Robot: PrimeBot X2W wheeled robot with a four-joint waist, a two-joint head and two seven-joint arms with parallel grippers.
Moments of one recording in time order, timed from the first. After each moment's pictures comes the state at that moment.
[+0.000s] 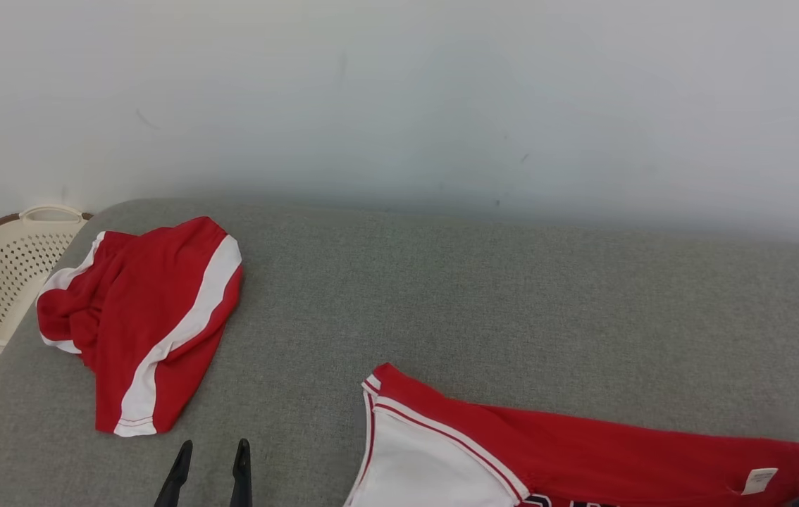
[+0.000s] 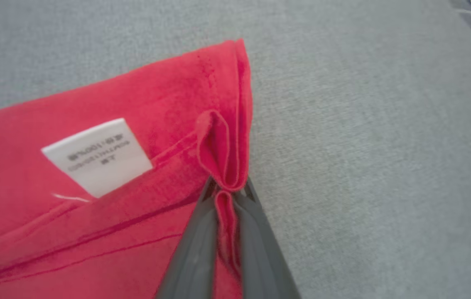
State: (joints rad) left arm 0.10 0.18 -0.21 0.09 -0.33 0.03 -0.26; right arm -0.12 -0.04 -0.56 0.53 -0.09 0.13 0.38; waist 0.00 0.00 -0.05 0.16
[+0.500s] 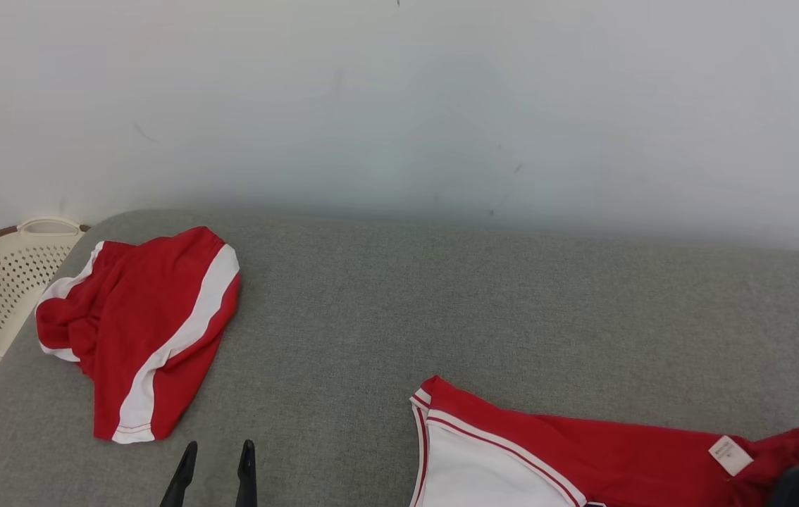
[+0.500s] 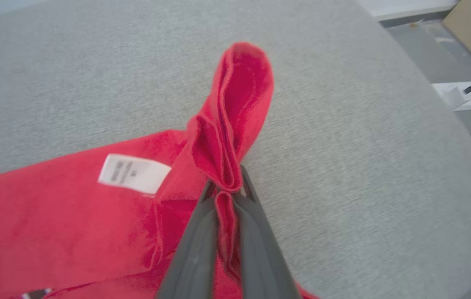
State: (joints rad) left arm 0.10 0.15 -0.20 0.09 -0.31 0.02 -0.26; right arm -0.10 -0.05 -0.60 0.31 -0.13 0.13 0.50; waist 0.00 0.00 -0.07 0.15
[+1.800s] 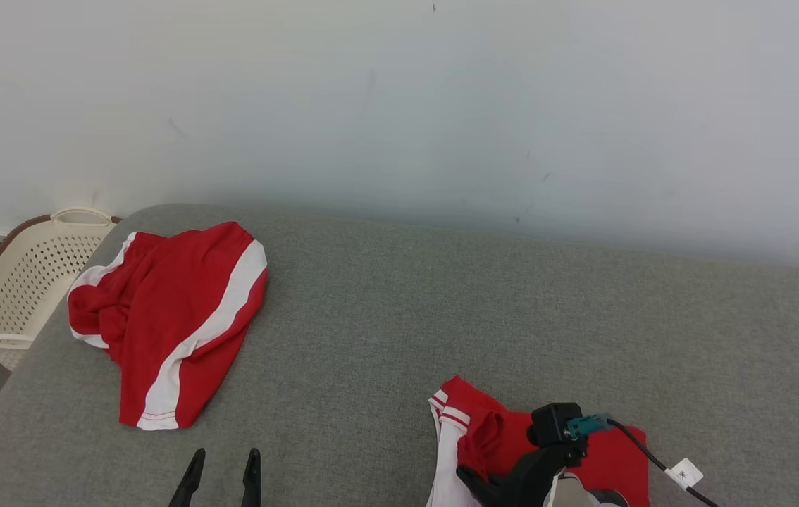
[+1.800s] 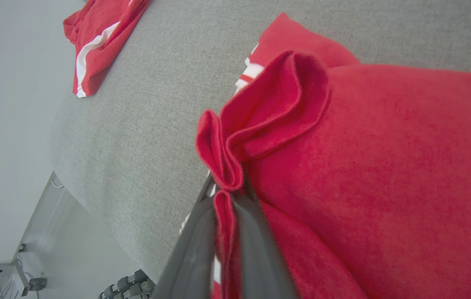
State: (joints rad) left arm 0.09 0.12 -0.16 0.17 -0.28 -0.07 -0.26; right arm -0.29 -0.05 0.46 0.62 0.68 0.13 0.34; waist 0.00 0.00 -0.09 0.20
